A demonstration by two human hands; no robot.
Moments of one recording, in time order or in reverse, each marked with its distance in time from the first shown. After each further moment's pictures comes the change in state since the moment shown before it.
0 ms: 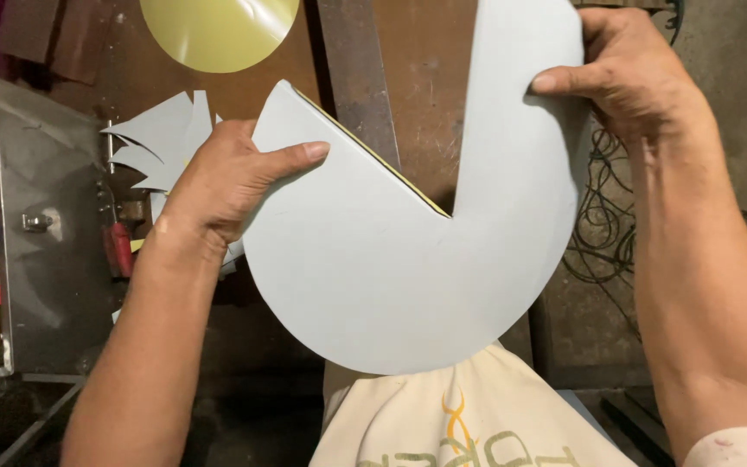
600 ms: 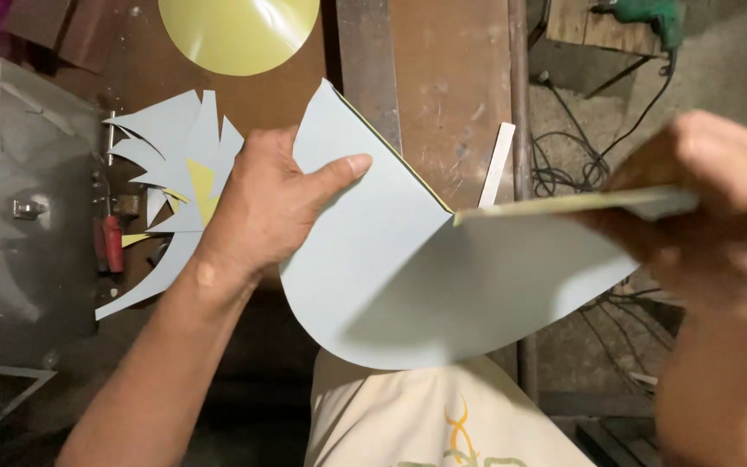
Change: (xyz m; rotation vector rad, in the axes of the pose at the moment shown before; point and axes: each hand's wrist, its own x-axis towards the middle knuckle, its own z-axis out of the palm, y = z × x) left_hand -0.017 0.004 0.025 0.080 0.041 0.453; right_hand -0.095 -0.052 -0.023 -0.628 -0.035 -0.775
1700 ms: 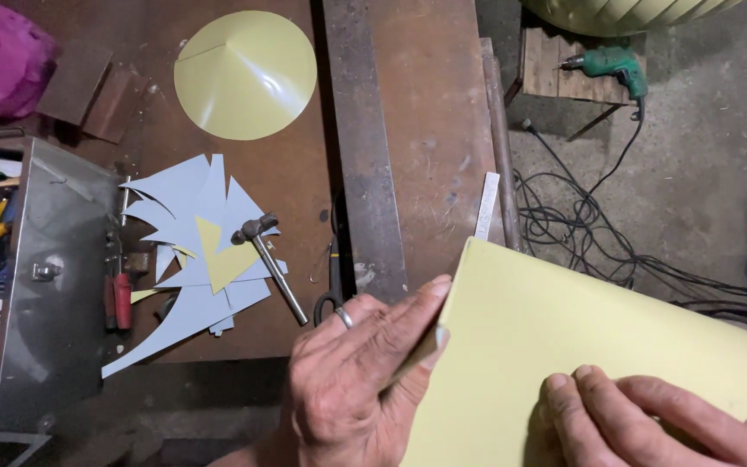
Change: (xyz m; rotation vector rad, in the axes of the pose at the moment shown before) left_hand -0.079 0.041 0.058 0.249 0.162 0.562; right_hand -0.078 -0.106 -0.004 -0.561 -0.172 -0.198
